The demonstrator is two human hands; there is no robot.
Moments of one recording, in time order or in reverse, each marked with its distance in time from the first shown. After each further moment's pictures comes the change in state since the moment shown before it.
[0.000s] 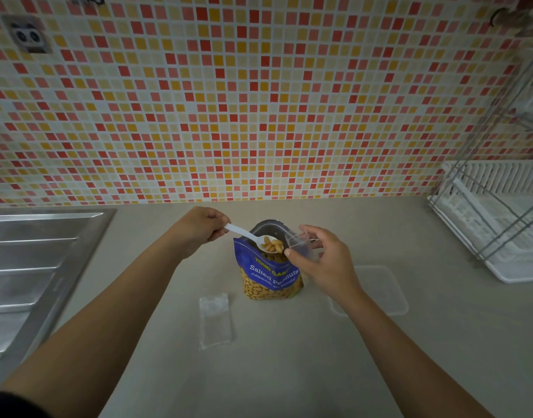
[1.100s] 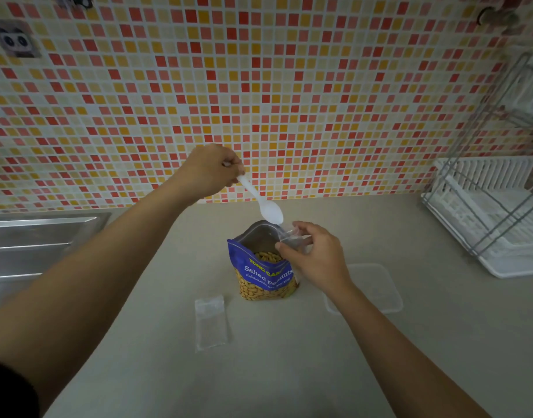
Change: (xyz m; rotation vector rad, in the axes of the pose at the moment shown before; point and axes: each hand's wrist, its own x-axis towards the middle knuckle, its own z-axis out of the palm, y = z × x) left_hand -0.021 0.097 -0.005 0.510 0.144 0.515; right_hand 0.008 -0.010 0.002 -0.103 0.038 0.021
